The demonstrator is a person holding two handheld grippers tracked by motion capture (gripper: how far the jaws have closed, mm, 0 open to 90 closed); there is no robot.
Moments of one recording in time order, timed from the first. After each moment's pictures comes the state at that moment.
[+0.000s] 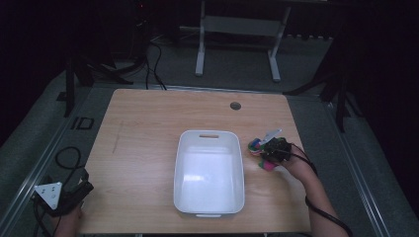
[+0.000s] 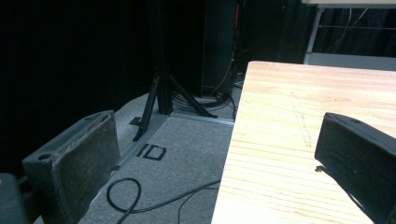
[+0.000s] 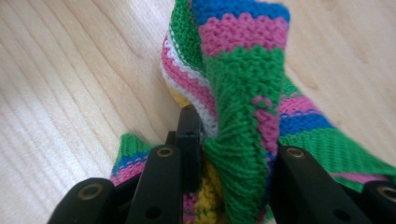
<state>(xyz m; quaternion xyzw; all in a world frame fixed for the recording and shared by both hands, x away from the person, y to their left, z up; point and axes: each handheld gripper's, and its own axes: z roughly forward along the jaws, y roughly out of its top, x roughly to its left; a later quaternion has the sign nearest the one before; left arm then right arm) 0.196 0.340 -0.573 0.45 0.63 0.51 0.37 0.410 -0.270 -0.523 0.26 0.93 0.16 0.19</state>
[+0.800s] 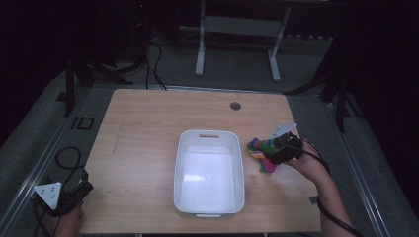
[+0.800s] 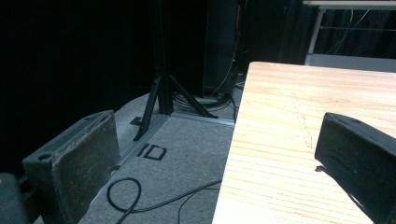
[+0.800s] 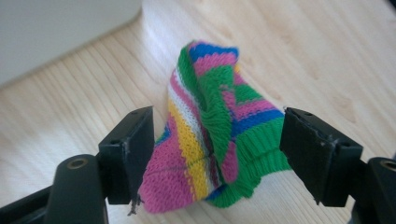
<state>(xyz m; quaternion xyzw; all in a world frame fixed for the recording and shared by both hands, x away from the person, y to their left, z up) 0.196 0.340 -0.573 0.45 0.63 0.51 0.37 0.386 -0.278 -0.464 0.27 0.92 0.20 0.20</state>
